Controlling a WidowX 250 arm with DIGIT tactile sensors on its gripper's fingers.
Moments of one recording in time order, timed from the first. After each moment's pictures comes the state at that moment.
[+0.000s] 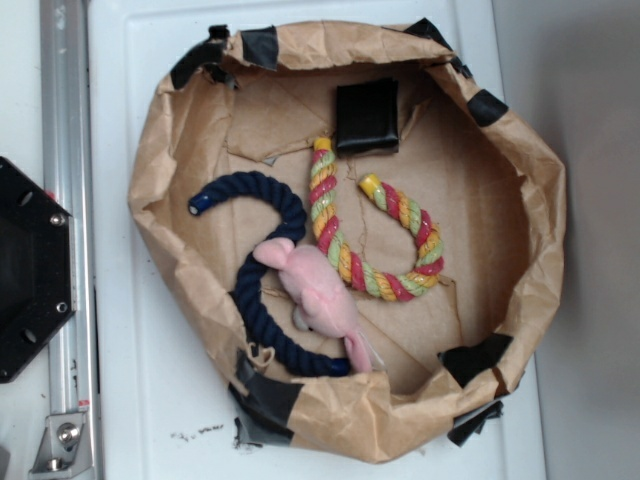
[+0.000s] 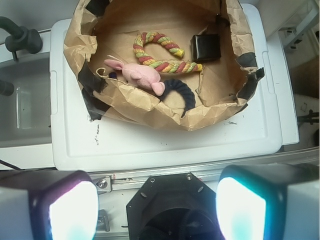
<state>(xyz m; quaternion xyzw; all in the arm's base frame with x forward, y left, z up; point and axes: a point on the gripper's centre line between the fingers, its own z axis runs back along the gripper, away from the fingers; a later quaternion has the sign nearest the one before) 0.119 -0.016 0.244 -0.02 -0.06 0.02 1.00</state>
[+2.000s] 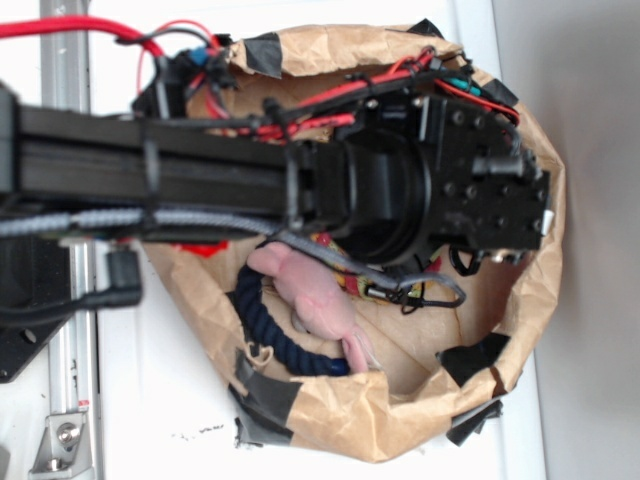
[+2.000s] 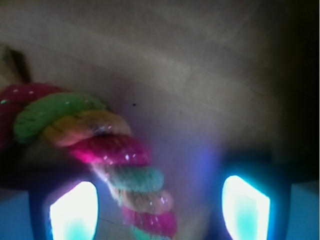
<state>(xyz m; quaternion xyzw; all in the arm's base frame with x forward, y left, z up) 0.310 0.003 0.015 0.08 0.05 -0.20 0.98</state>
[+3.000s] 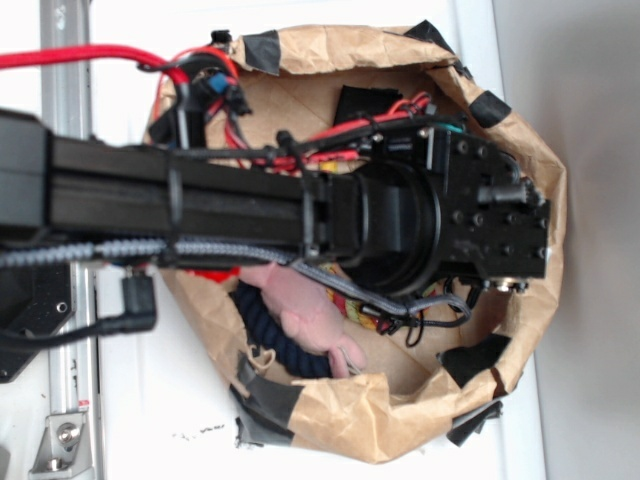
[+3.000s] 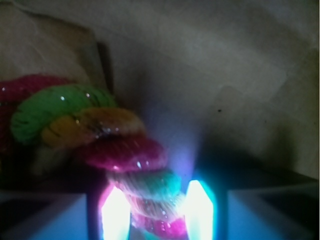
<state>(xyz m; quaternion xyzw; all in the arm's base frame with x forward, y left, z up) 0.305 -0.030 0.007 0.04 0.06 -0.24 0.97</state>
